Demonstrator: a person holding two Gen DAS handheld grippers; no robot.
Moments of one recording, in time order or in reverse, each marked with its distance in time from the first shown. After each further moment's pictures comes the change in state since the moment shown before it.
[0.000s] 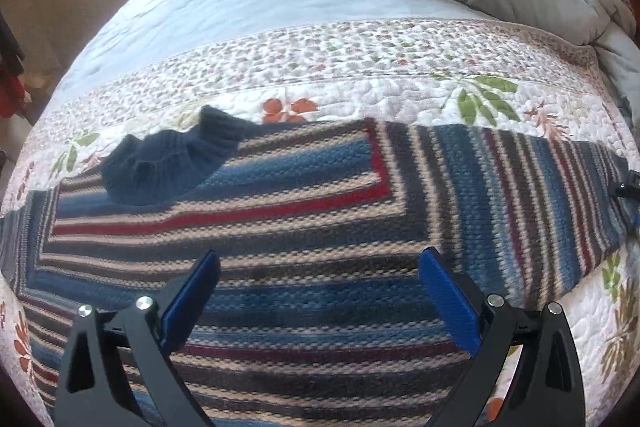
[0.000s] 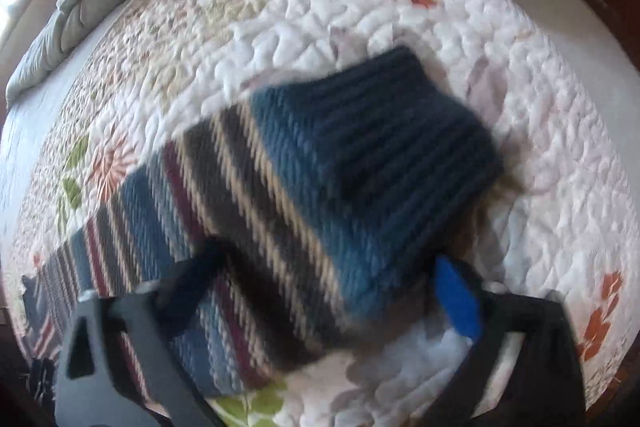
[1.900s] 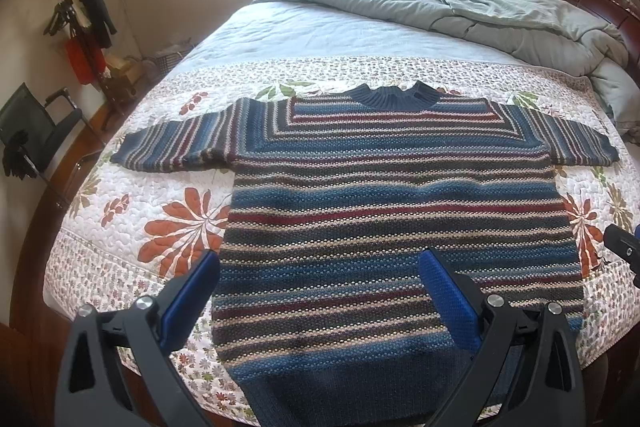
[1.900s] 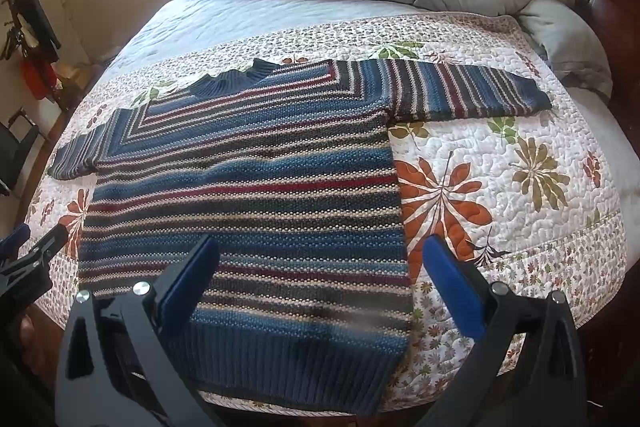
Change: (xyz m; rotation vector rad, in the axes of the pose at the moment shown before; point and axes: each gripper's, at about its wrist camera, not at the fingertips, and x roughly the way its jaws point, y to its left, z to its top) left arm -0.226 0.232 -0.234 -0.107 -0.173 0.126; right arm -0.247 0.202 -0.397 -0.460 -0.238 0.212
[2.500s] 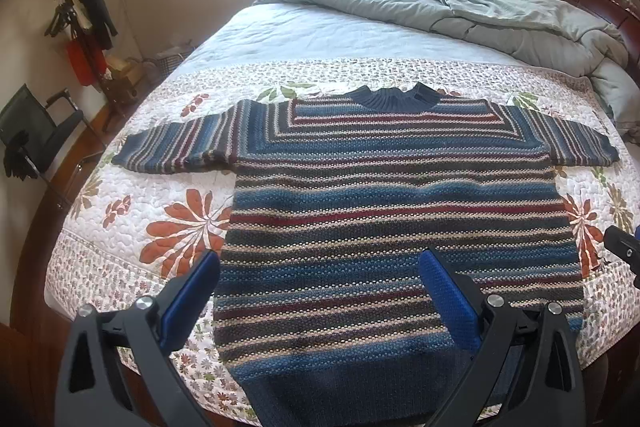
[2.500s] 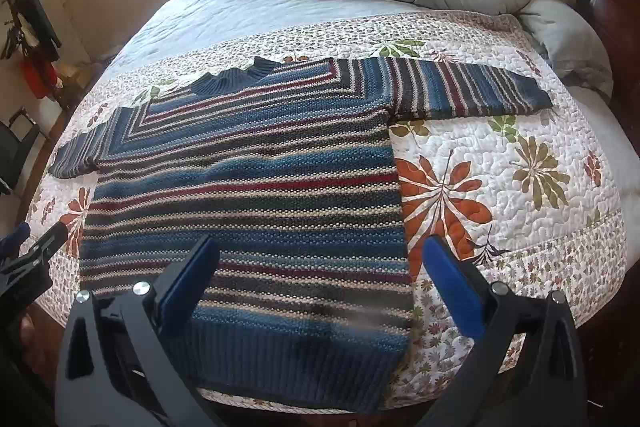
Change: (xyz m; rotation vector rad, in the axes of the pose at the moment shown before) left arm -0.004 0.000 0.001 0.000 -0.005 0.003; right arm -0.001 0.000 0.000 -0.004 0.005 0.002
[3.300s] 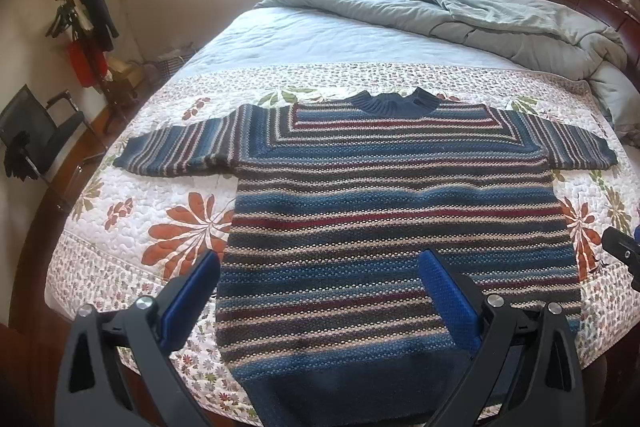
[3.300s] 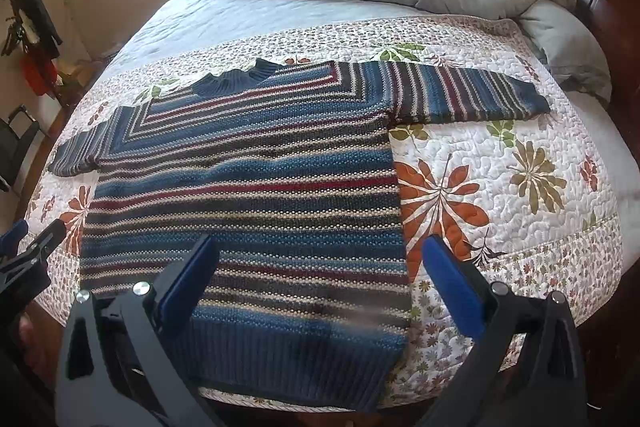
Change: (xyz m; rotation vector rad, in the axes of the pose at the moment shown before) left arm -0.006 0.001 0.002 -0.003 -0.011 -0.001; right arm -0.006 0.004 0.000 -0.011 -0.007 -0.007
